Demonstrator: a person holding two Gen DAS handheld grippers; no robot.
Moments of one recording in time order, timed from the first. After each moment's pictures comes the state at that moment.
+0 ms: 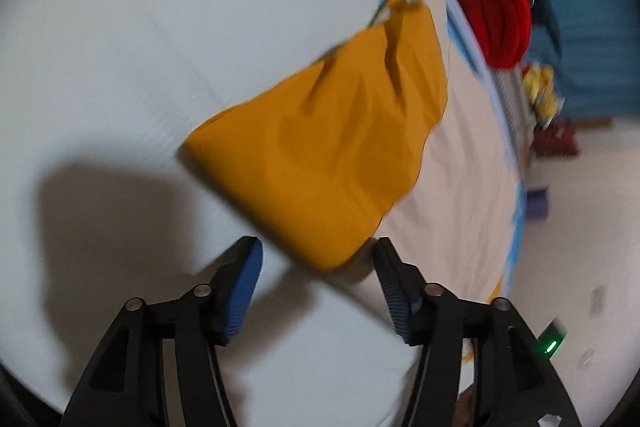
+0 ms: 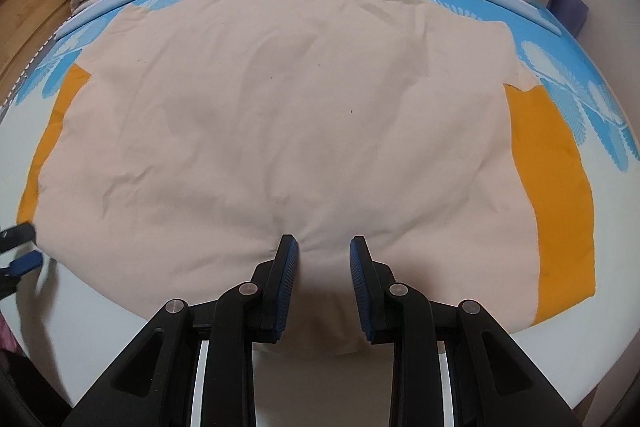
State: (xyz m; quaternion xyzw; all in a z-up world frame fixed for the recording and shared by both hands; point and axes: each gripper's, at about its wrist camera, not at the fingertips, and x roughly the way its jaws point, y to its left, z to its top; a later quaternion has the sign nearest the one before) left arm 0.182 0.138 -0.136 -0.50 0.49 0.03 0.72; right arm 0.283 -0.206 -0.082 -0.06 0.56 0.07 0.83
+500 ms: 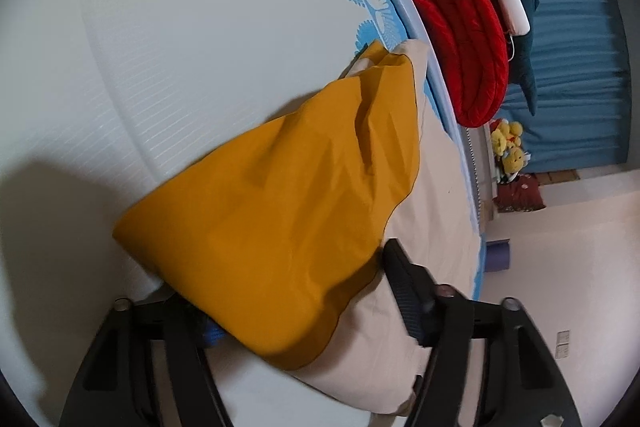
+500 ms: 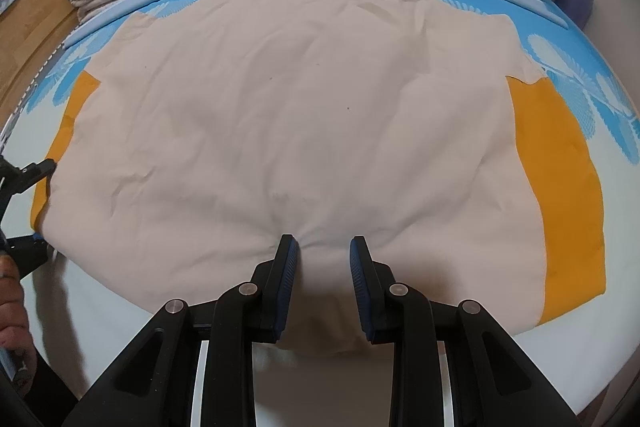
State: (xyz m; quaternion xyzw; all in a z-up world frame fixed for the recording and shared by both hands) left arm 0.202 0.138 -0.147 -0.54 0.40 0.04 0.74; right arm 0.281 -0.215 -0.079 -0.03 0.55 0.08 0.83
